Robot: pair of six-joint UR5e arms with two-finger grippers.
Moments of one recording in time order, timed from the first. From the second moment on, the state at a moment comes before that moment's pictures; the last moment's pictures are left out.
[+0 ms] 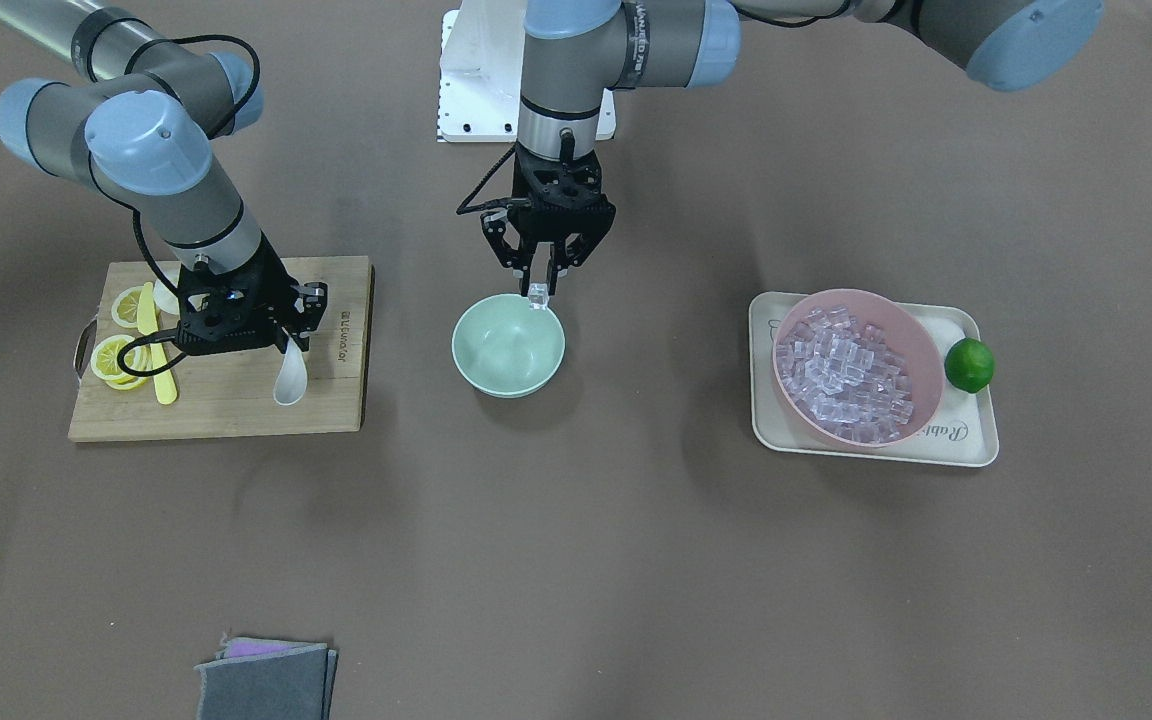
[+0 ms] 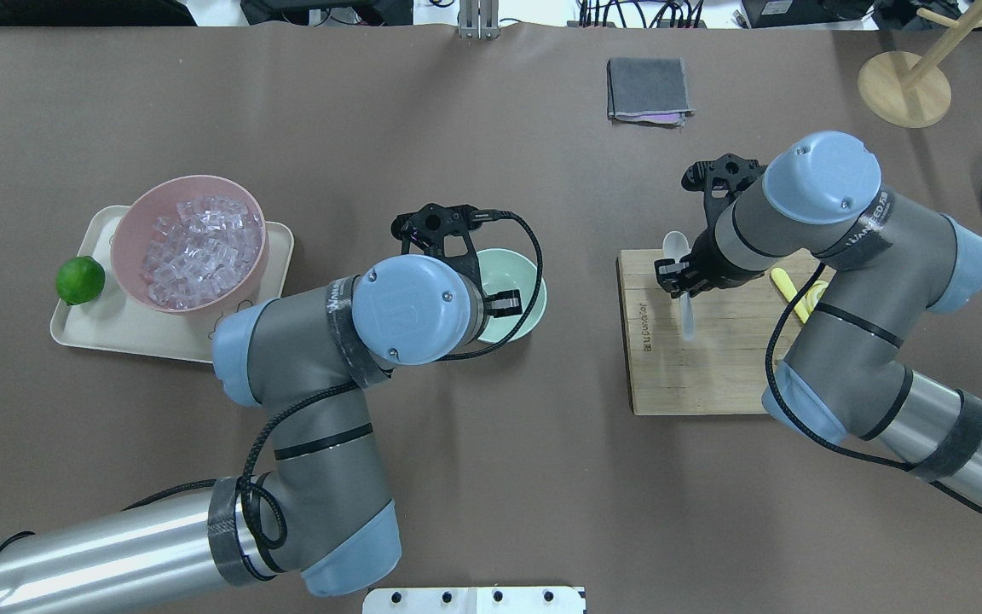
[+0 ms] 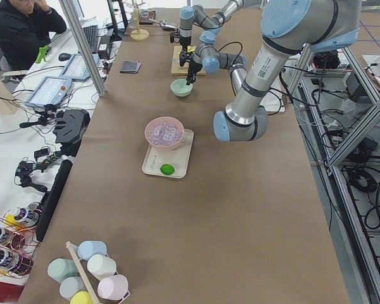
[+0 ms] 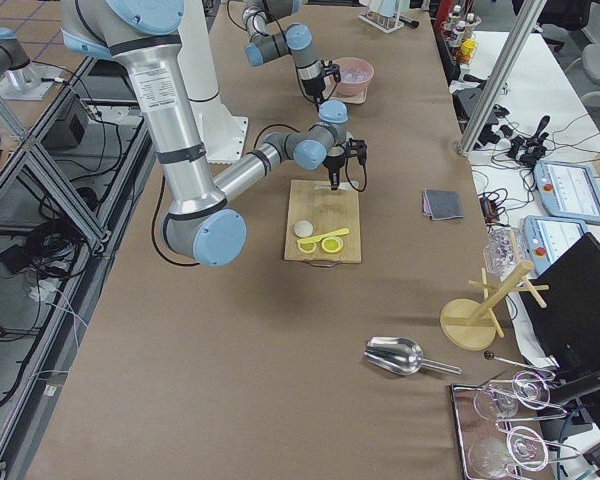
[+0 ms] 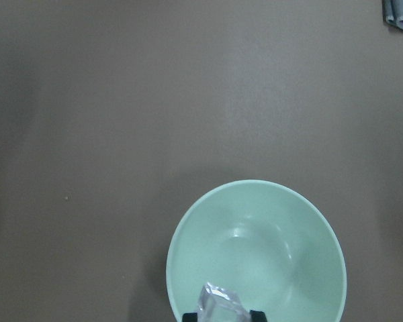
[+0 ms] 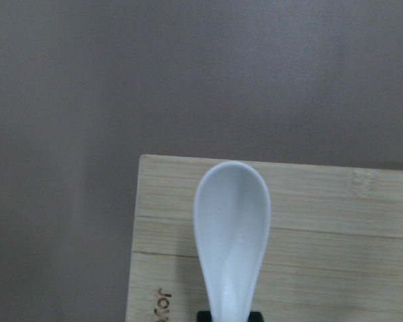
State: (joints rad) left arm -0.39 -2.35 -1.67 -1.67 -1.52 -1.43; right arm 0.72 -1.22 1.76 -1.36 2.01 0.99
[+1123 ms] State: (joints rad) left arm -0.42 -2.33 -1.64 -1.79 -1.45 -1.40; right arm 0.69 -1.06 1.78 -1.46 2.05 1.11
